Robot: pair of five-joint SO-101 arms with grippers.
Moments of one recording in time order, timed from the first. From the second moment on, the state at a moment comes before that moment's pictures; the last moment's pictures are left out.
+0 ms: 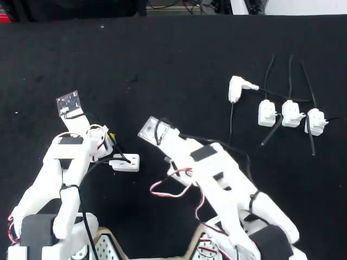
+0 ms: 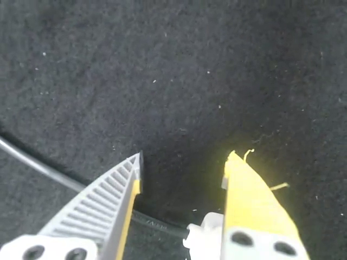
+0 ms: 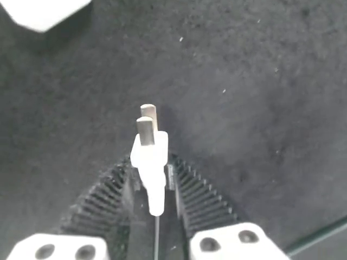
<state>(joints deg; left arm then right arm) -6.7 -21.1 59.7 34.2 18.9 -25.0 -25.7 64.1 44.9 31.7</state>
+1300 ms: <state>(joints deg) -7.8 -53.8 73.5 39.1 18.9 -43.4 -39.3 69.3 29.0 11.1</state>
